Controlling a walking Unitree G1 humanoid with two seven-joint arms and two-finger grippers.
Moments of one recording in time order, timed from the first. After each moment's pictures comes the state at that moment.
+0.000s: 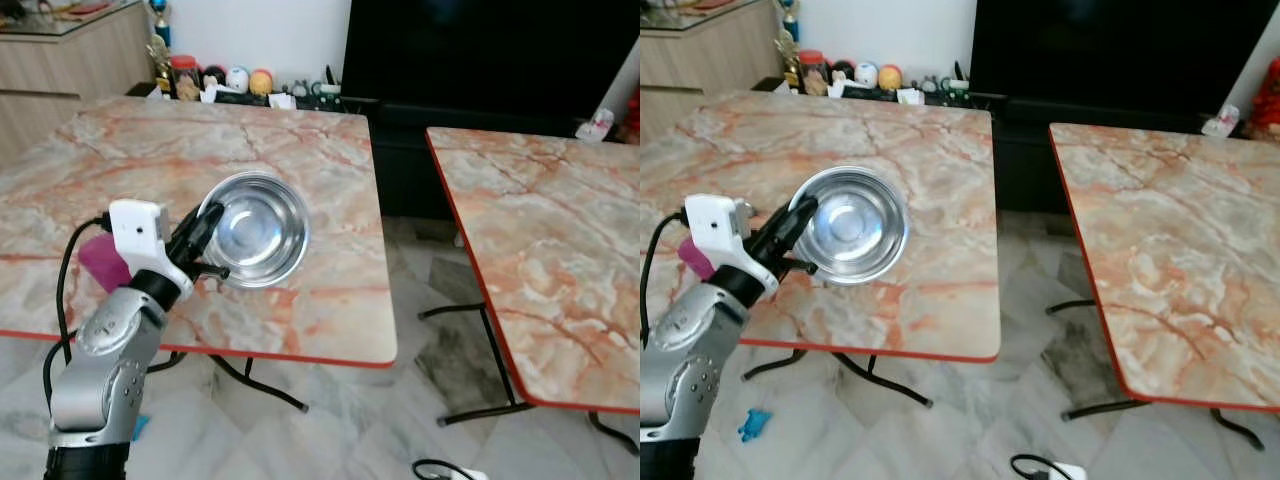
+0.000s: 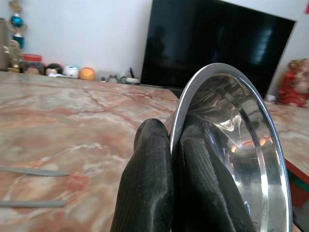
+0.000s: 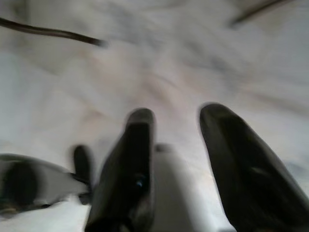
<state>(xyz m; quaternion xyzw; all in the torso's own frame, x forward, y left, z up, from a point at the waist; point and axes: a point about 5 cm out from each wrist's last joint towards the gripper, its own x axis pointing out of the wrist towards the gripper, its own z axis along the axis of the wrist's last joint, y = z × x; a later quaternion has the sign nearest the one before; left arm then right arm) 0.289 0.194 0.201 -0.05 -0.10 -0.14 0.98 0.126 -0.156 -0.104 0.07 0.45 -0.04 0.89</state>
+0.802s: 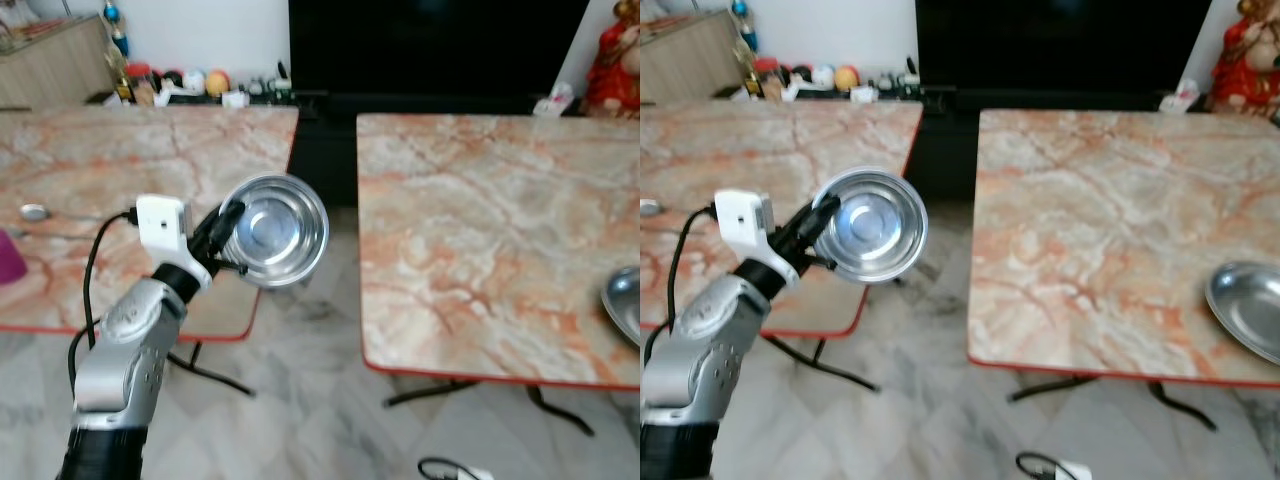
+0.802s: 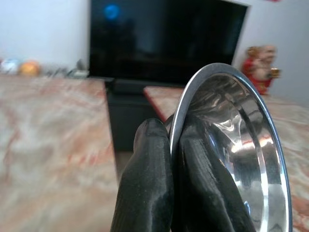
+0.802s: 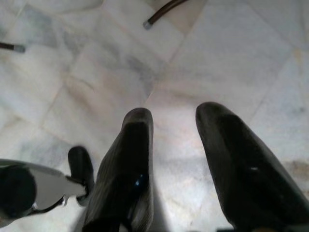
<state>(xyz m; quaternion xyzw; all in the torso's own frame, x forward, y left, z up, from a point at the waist) 0.298 0.177 0.198 -0.06 -0.09 -0.17 0.98 0.122 -0.169 -0.104 0.06 0.45 -0.07 0.89</state>
